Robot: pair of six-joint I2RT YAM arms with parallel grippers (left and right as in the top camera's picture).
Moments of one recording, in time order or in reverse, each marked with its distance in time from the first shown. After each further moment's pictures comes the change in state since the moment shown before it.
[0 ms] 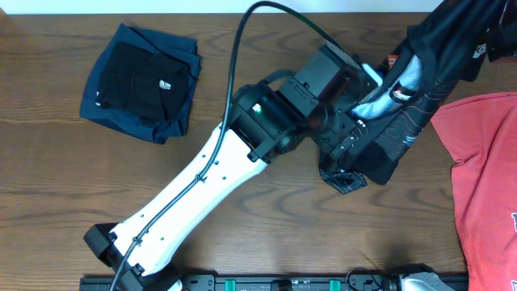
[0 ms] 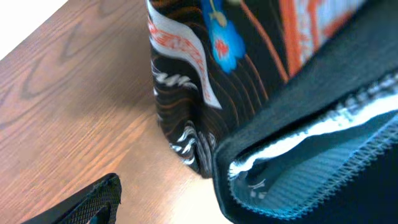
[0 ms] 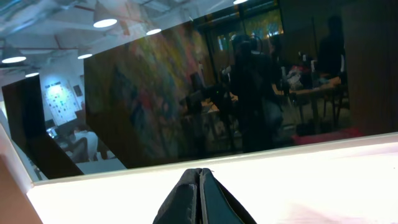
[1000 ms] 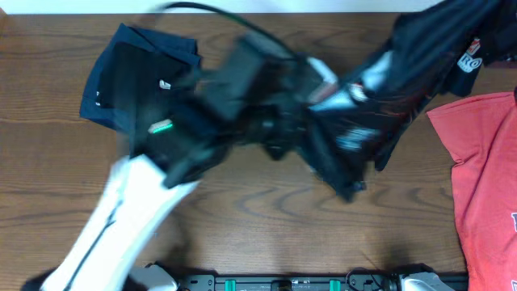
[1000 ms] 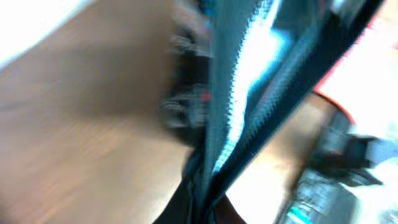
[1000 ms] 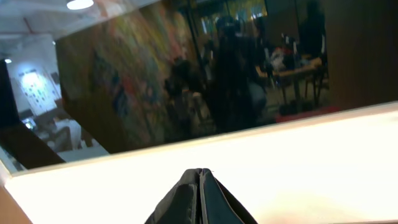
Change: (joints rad) left arm 0.149 -0.232 0.070 -0.228 0.036 0.044; right arm 0.000 0.000 0.000 -0.112 0.051 -0.003
